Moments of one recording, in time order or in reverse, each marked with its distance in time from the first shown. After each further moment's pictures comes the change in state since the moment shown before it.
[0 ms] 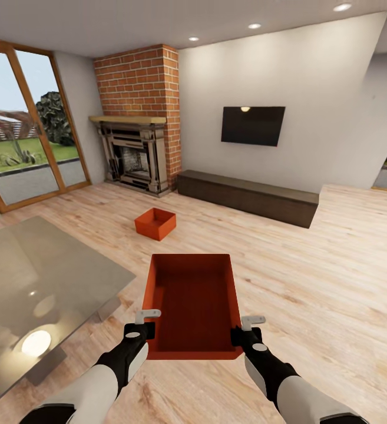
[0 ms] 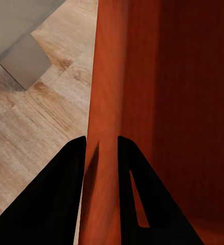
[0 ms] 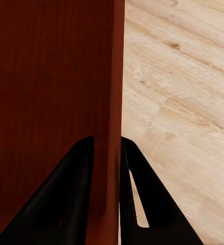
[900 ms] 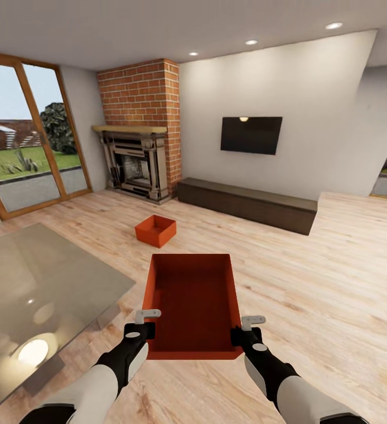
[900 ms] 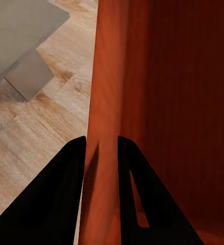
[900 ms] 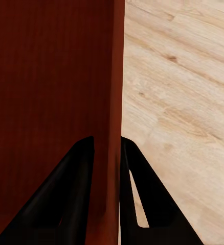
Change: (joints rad) left arm 0.000 0.000 0.000 0.000 -0.001 0.000 0.000; right arm 0.000 0.000 0.000 0.000 -0.001 -0.001 0.000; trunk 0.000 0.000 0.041
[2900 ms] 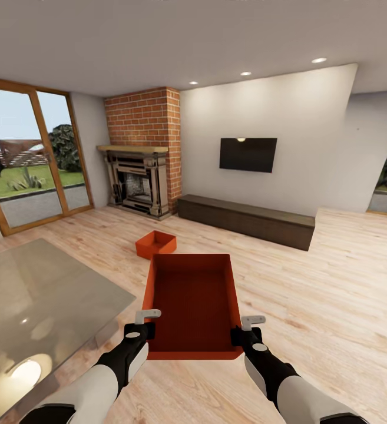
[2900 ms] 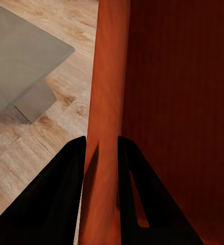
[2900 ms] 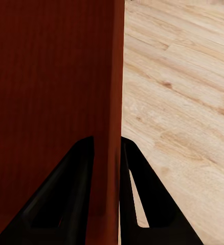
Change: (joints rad) left arm 0.000 0.001 -0.014 0.000 0.018 0.000 0.006; right arm 0.000 0.000 0.002 0.000 0.000 0.000 0.000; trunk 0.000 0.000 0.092
